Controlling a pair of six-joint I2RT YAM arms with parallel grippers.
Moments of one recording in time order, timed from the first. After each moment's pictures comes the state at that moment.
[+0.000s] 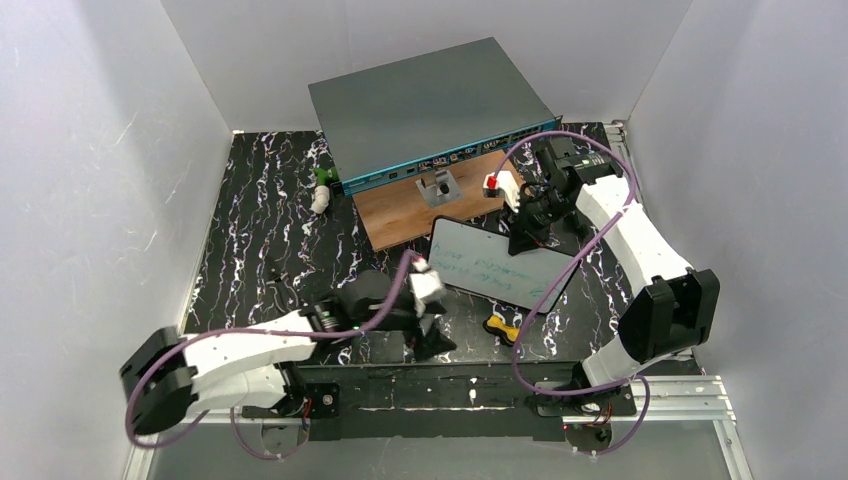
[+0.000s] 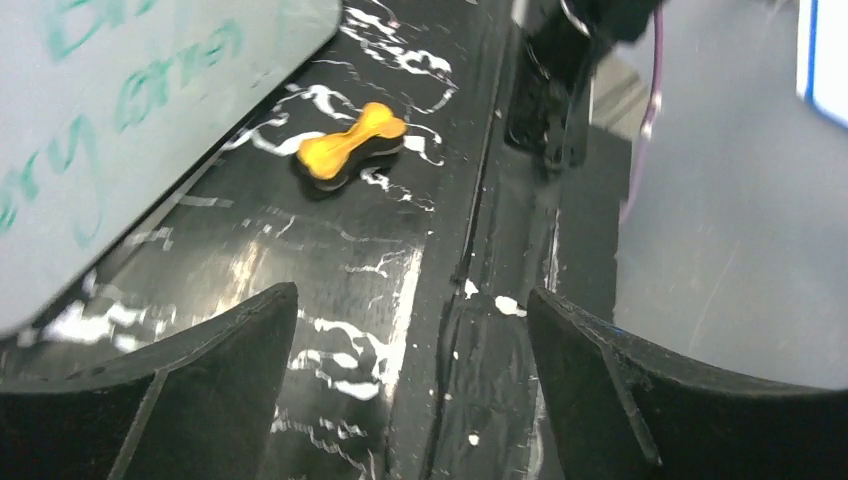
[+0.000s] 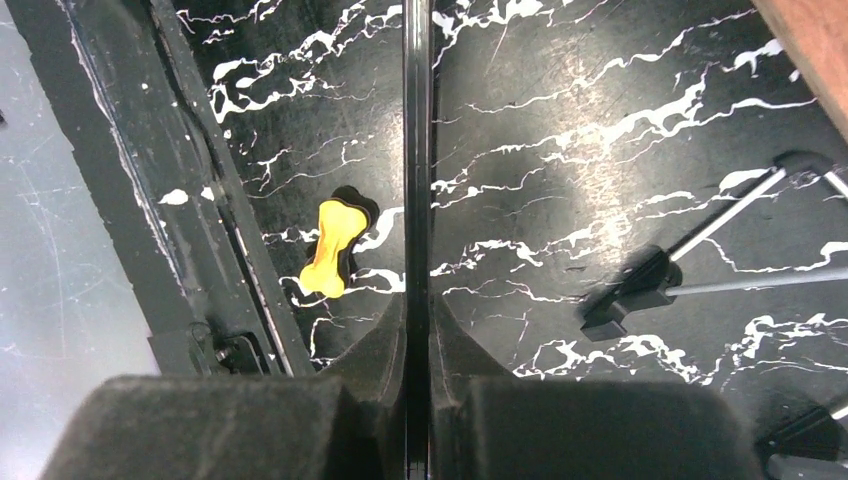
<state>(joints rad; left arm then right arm) -1.00 0.97 0.46 0.19 0.36 -0.21 0.32 1.54 1.50 -1.30 -0.63 -0.86</state>
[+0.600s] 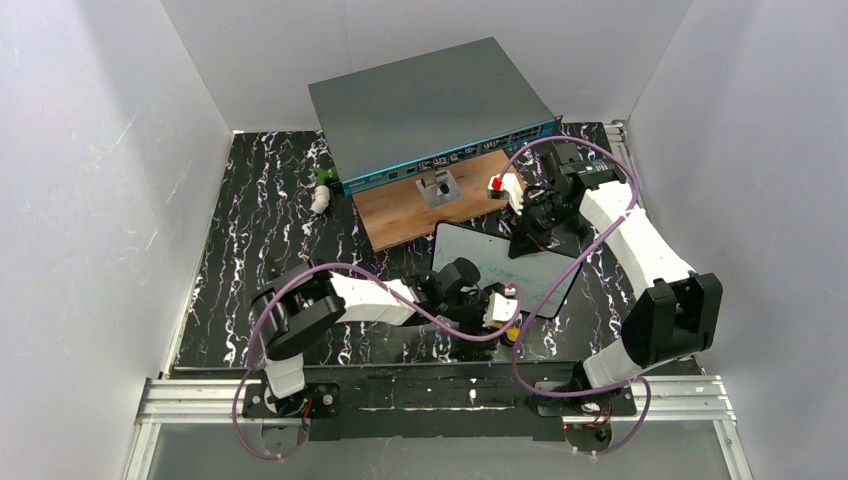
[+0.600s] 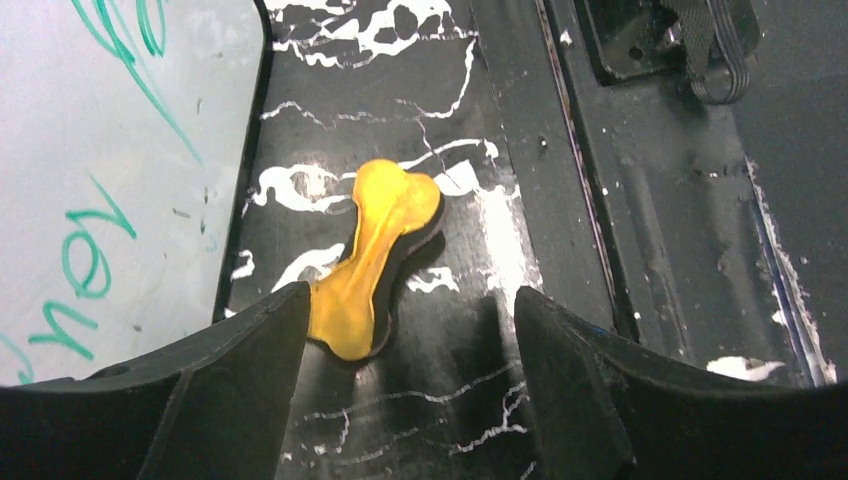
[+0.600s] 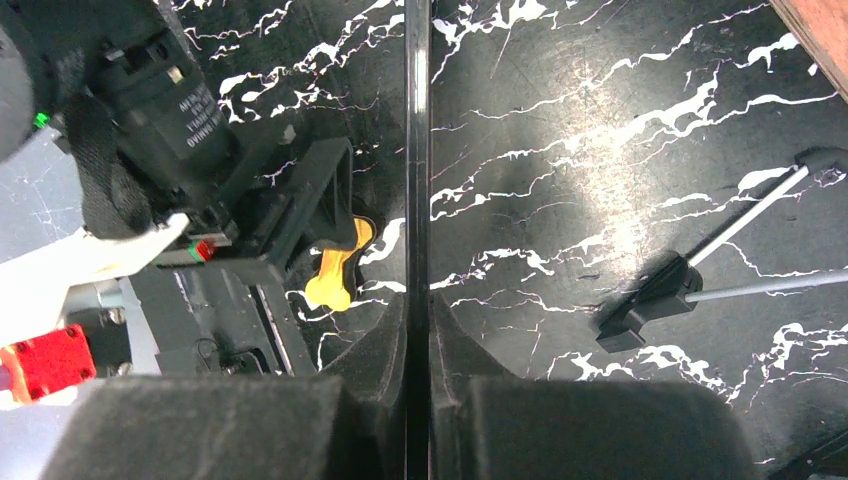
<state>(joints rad) -1.11 1.79 0.93 0.19 0.53 0.42 0.29 1.52 1.42 -1.24 -0.68 -0.84</state>
